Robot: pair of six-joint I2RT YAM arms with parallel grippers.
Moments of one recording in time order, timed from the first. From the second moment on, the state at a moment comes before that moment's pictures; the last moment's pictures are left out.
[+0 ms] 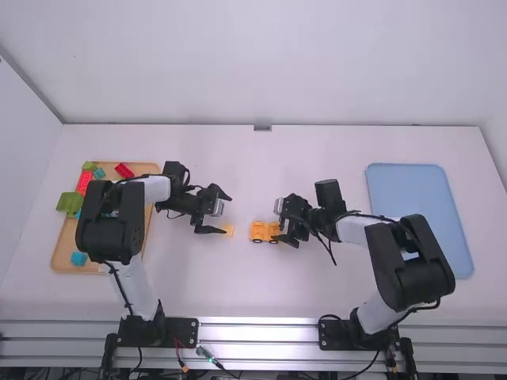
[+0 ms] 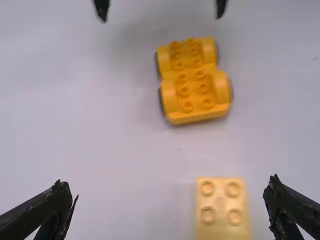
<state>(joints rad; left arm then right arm) 0.01 1.97 1.04 -0.57 0.99 1.74 0.28 1.72 0.65 0.10 -0.81 -0.95</state>
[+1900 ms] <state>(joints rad) -0.01 2.01 1.05 -0.46 0.99 1.12 0.24 1.98 0.62 0.30 -0.99 -1.02</state>
